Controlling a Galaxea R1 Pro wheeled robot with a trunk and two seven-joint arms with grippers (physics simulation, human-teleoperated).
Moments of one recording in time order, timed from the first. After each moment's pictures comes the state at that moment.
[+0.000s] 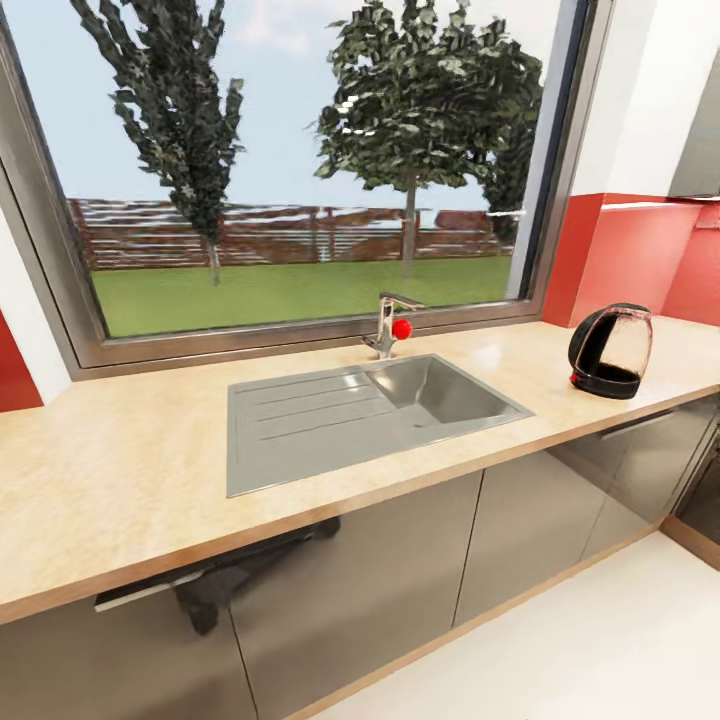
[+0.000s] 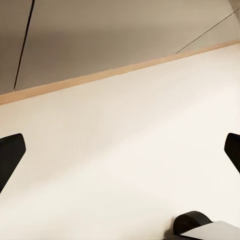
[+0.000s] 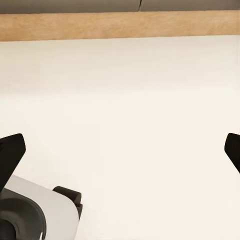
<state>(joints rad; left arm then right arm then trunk) -0.12 0.22 -0.23 -0.37 0.57 -0.17 -0.69 0.06 -0.30 0.20 0.05 -0.27 -1.04 0.42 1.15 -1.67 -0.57</state>
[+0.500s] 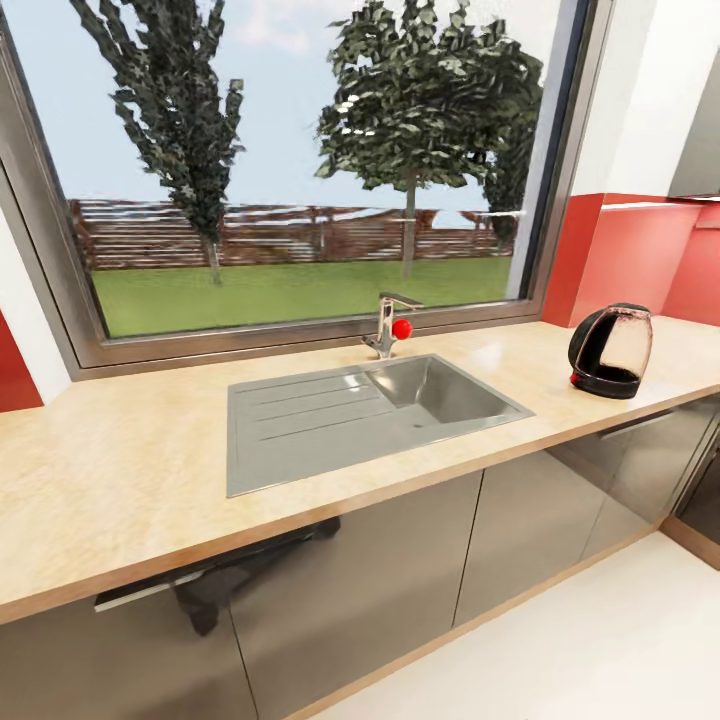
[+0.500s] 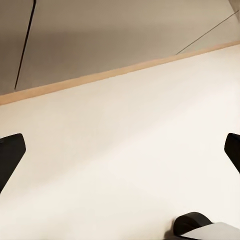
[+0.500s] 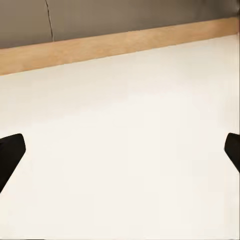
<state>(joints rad) -0.12 0.22 -0.22 -0.37 0.57 -0.17 -0.69 0.05 -0.34 0.10 0.03 -0.50 -1.04 0.42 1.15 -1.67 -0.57</state>
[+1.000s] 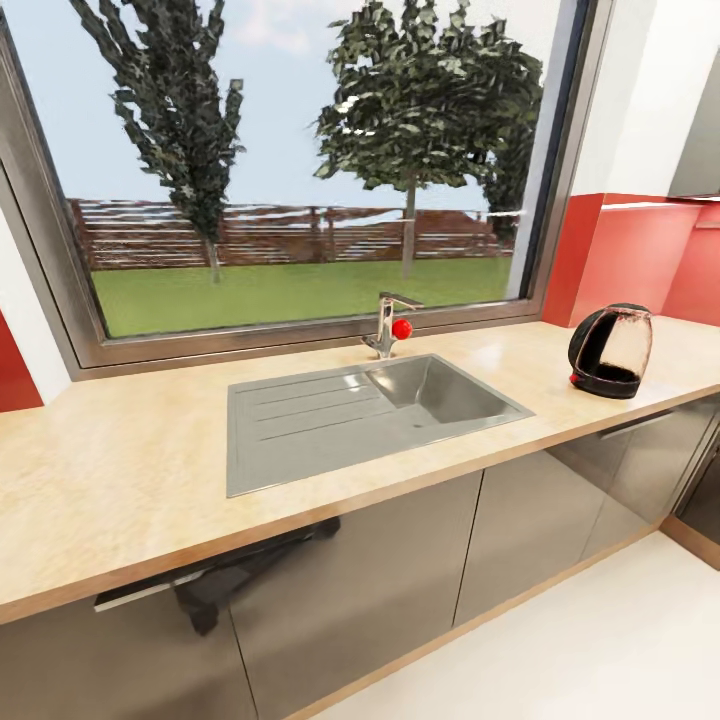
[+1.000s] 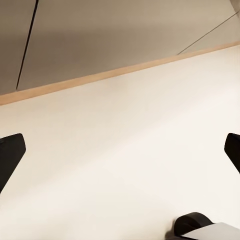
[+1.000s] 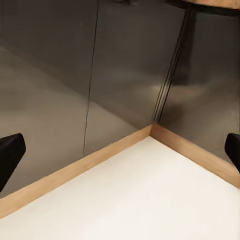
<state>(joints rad) -0.12 0.22 -0.22 -0.36 0.57 -0.17 -0.68 0.03 -0.60 0.07 -0.42 -0.87 -0.91 0.25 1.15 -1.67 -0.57</state>
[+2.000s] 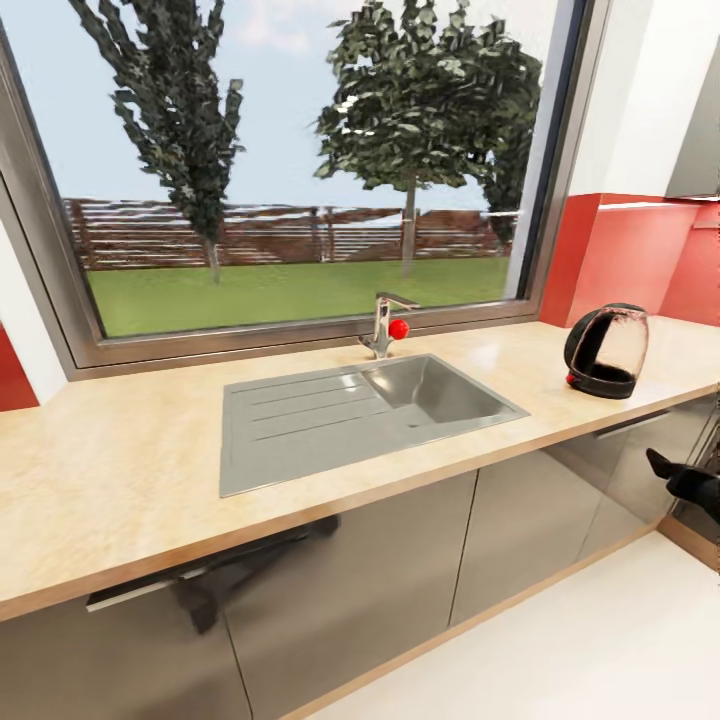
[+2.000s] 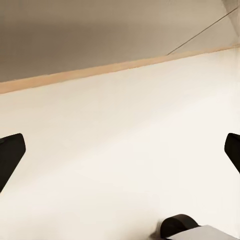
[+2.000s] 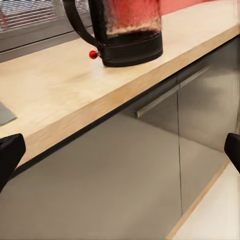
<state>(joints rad) -0.12 0.18 -0.20 -0.36 0.57 -0.15 -0.68 -0.21 -0.70 -0.14 -1.52 -0.89 0.28 -0.26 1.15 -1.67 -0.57</state>
